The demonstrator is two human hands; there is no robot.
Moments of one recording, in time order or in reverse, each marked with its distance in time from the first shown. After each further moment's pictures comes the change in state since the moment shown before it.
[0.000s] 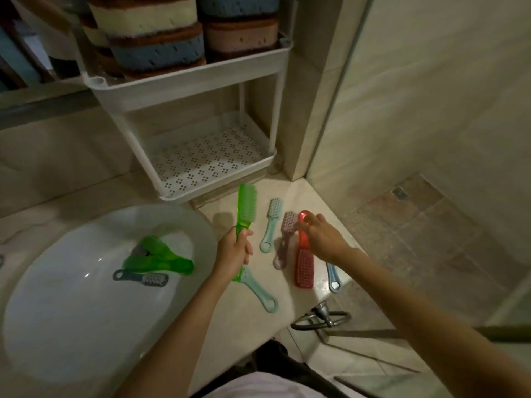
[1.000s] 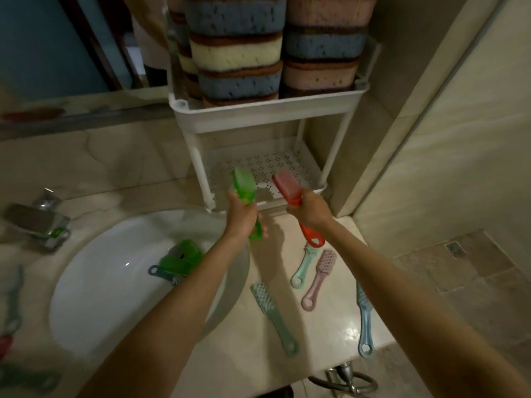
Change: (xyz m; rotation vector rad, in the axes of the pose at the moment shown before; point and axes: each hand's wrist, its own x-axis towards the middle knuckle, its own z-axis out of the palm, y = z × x) left_hand 0.058 0.089 -0.059 -0.215 0.263 -0.127; right_hand 0.113 -0.085 -0.085 0.480 0.121 0.061
